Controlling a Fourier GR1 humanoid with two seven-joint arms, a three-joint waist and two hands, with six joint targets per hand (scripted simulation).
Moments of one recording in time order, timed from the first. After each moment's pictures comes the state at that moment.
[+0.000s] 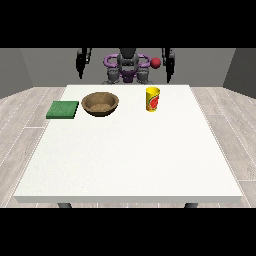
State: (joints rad) left arm 0.01 0.08 -0.05 -1.55 -0.03 0.00 -0.02; right arm -0.02 -0.14 0.03 -1.58 0.04 -0.01 -0.01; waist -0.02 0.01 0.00
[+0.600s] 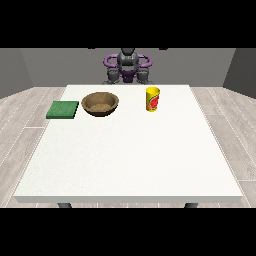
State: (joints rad) left arm 0.05 0.03 -0.05 -1.75 0.08 0.06 0.29; right arm 0.05 -0.09 0.01 -1.75 -0.09 -0.03 0.31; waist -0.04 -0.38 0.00
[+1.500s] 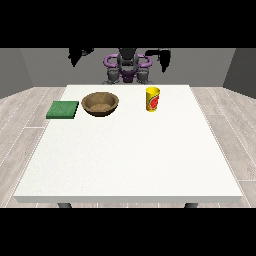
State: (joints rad) left arm -0.19 0.03 -0.04 -1.72 0.00 0.15 0.06; right arm -0.10 -0.09 -0.08 -1.84 -0.14 -0.03 0.16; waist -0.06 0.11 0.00
